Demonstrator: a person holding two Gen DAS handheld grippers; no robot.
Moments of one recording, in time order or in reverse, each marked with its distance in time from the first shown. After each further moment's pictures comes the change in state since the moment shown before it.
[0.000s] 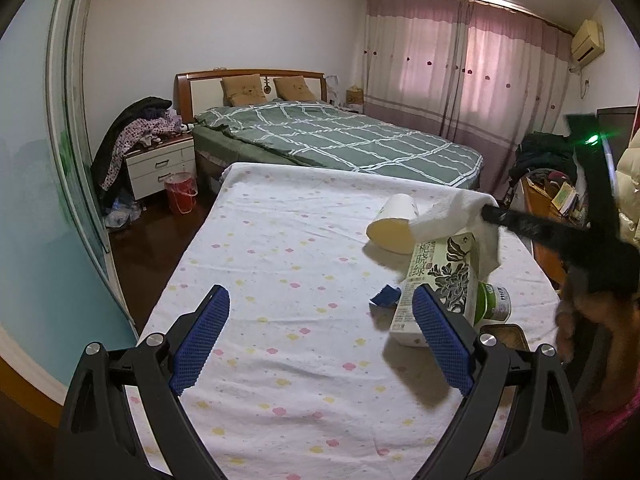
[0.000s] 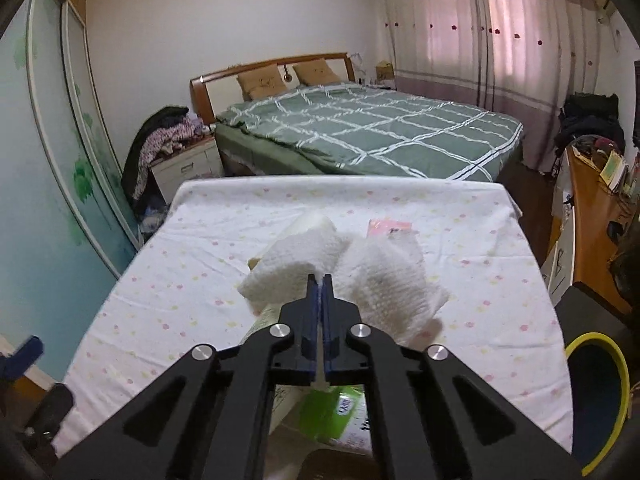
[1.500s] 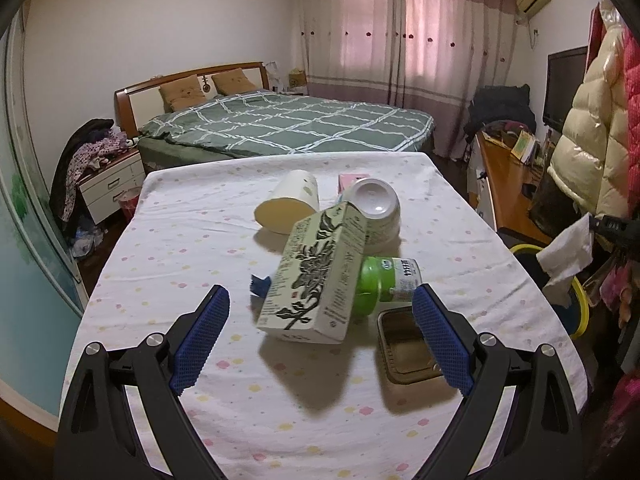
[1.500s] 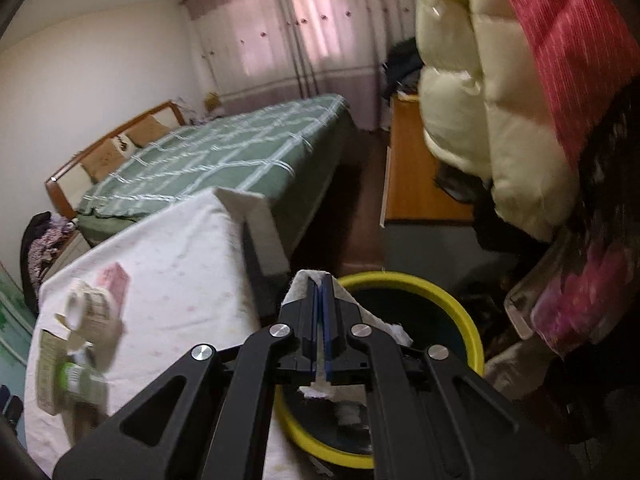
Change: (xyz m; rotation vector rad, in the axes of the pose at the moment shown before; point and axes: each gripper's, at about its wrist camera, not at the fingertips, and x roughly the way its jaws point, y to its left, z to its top) left arm 0.021 -0.114 -0.010 0.183 0.065 -0.119; right arm -0.117 -0.276 -0.088 0.432 -0.058 -0.444
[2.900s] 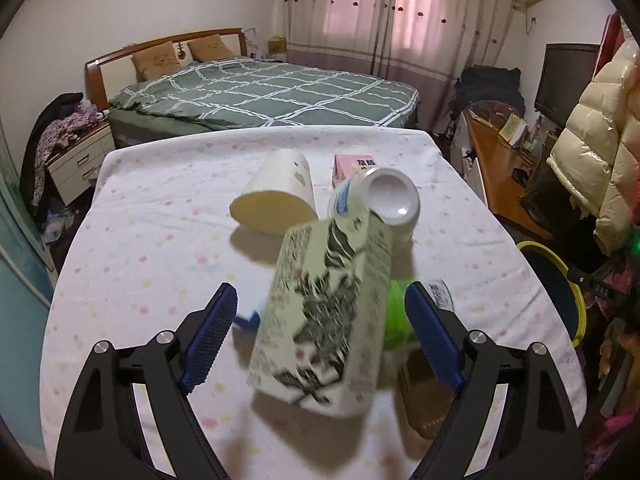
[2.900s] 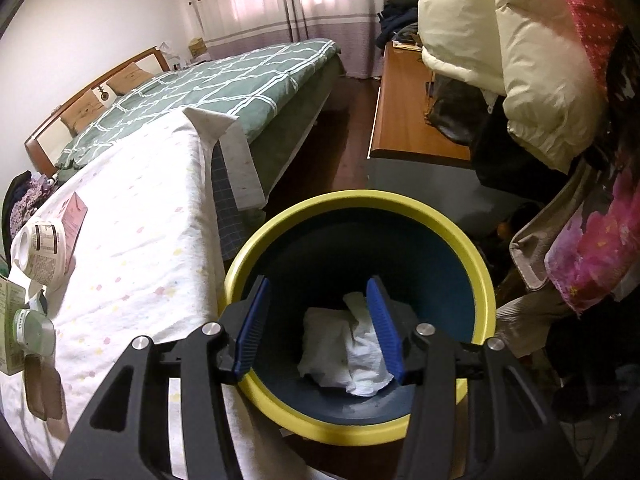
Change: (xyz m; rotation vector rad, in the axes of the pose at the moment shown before) left arm 0.077 0.026 0.032 -0.007 0.129 -0.102; right arm 0.043 0.003 -0.041 -0.048 0.182 -0.052
